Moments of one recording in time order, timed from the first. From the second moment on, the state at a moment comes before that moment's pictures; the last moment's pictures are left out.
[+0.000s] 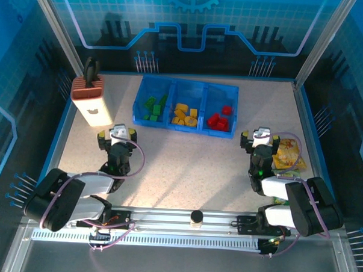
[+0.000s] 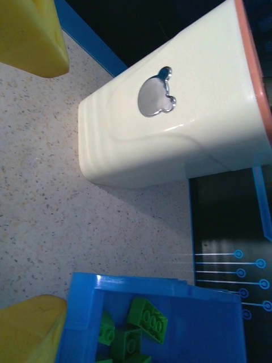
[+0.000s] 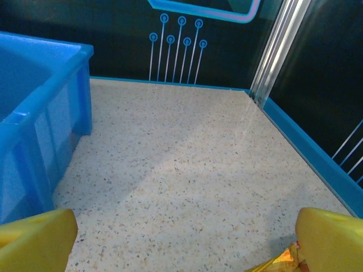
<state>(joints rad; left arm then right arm) -0.35 1.29 0.16 0.93 -0.75 0.04 0.22 1.30 0.18 0.94 0.49 -0.09</state>
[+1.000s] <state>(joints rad) -0.21 1.54 0.16 1.28 -0.52 0.02 0.22 1.61 0.16 1.27 0.24 -0.17</state>
